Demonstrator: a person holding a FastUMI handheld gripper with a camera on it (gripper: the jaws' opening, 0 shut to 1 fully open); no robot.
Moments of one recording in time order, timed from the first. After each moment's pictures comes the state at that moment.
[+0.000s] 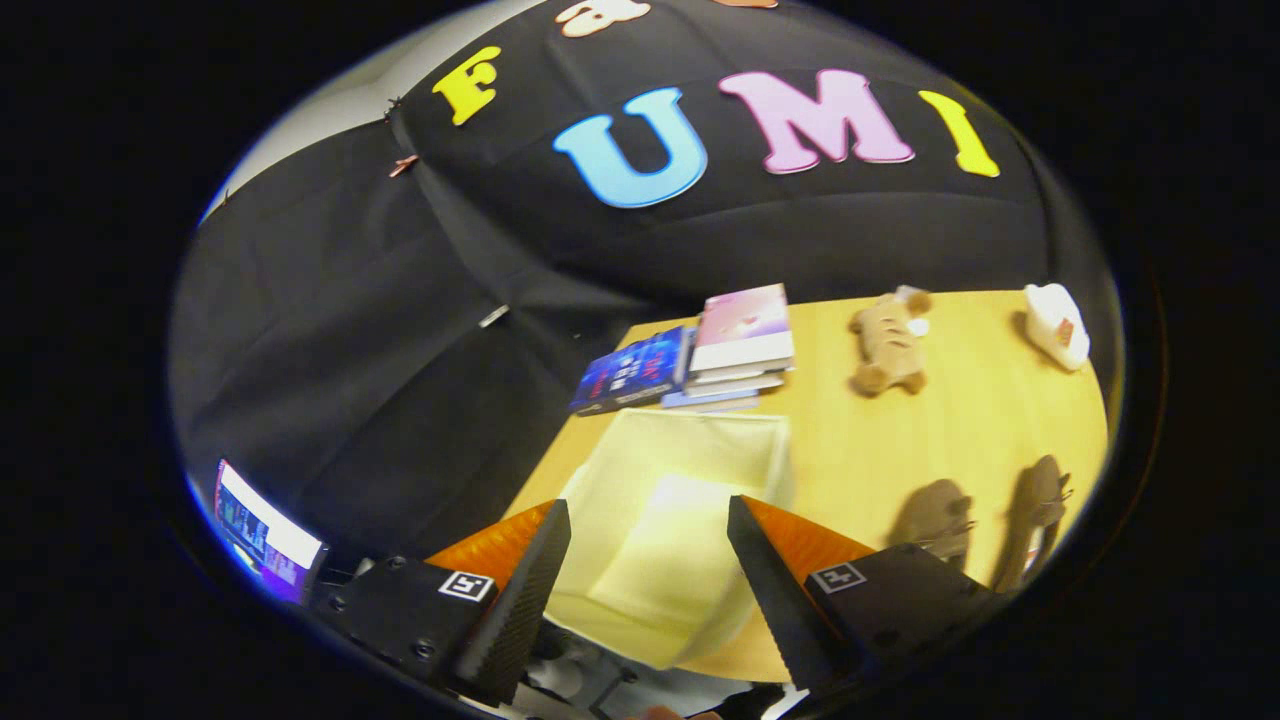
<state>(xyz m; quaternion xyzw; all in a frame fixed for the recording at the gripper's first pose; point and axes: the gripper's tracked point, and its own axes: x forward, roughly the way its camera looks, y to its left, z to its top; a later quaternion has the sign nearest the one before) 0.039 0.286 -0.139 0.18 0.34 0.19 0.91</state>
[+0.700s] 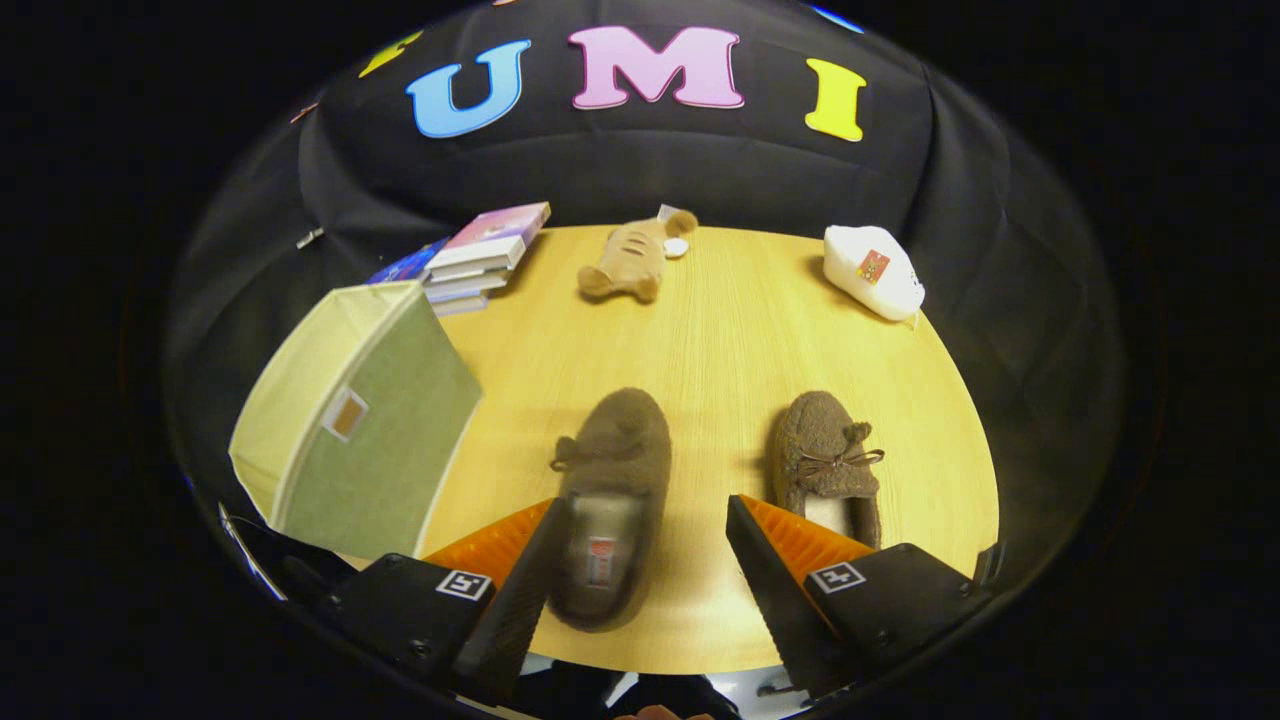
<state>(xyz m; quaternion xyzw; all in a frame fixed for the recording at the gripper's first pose) -0.009 0.064 -0.302 0.03 0.45 0.03 0.89</state>
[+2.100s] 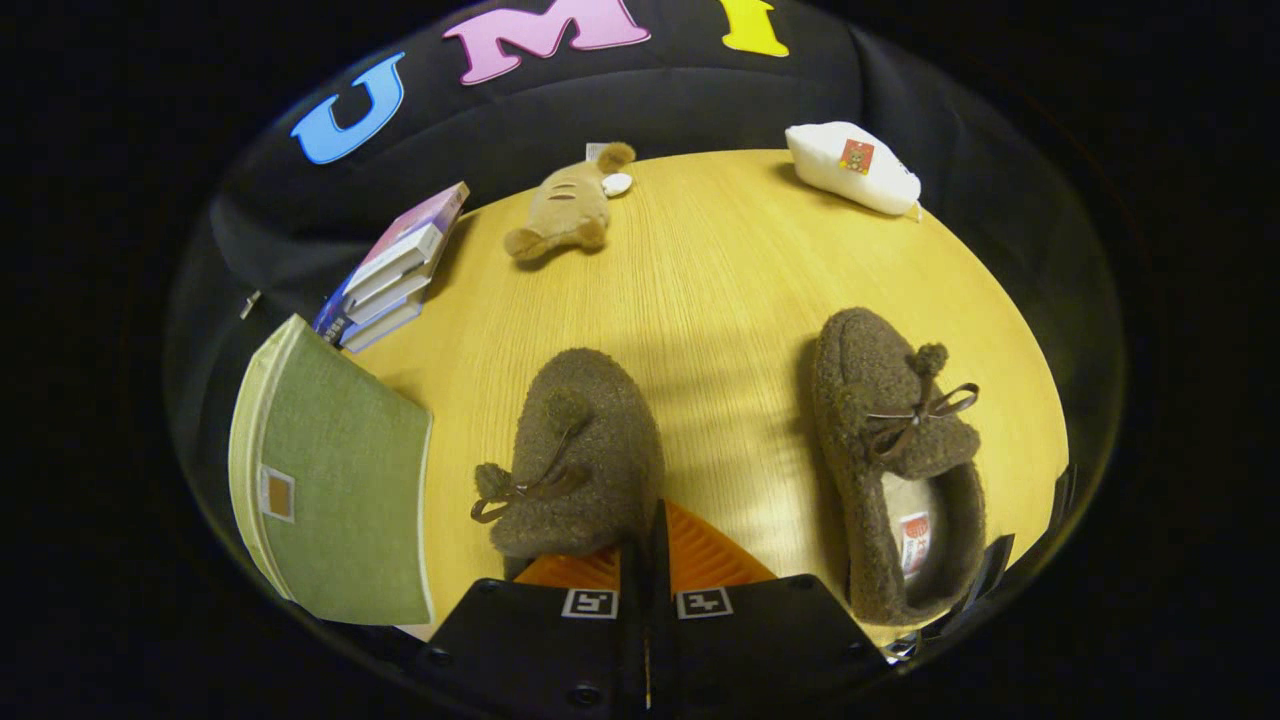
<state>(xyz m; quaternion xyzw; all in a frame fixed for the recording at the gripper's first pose) 0.013 0.074 -0.335 0.16 0.49 -0.05 0.85</state>
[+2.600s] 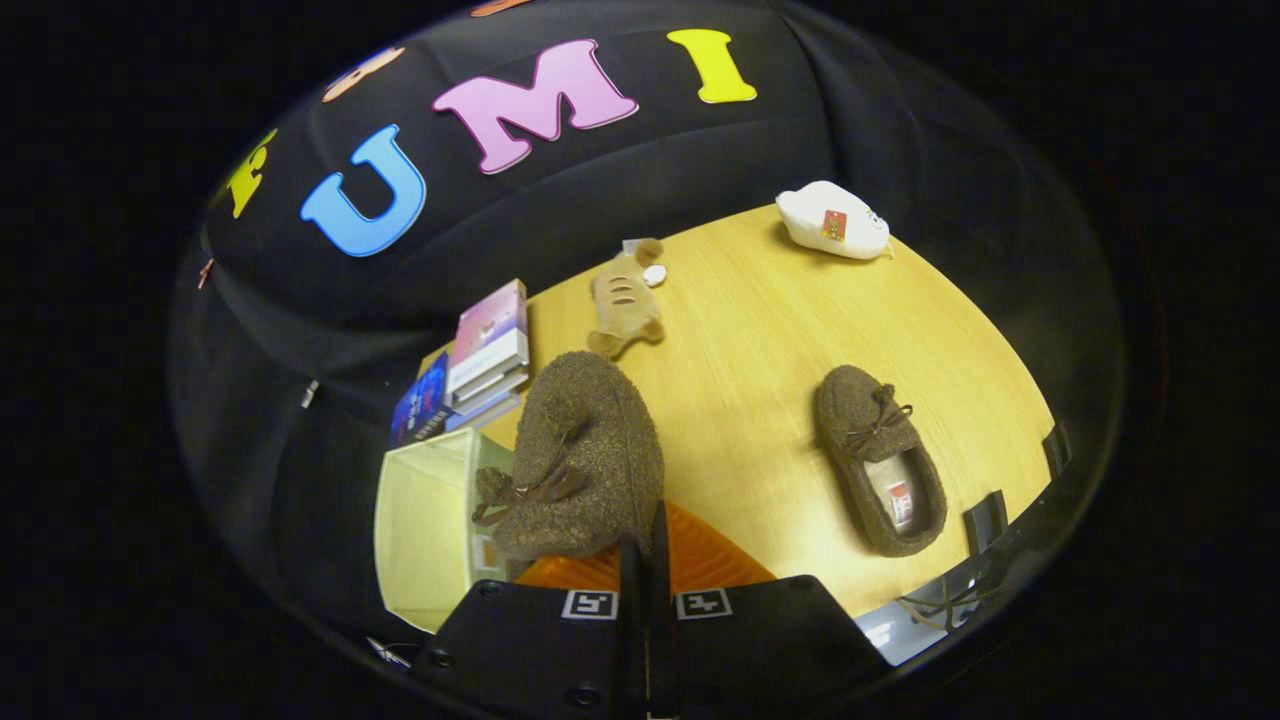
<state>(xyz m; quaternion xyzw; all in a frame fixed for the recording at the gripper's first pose) 0.021 0.124 -0.176 0.26 0.43 -0.05 0.87</state>
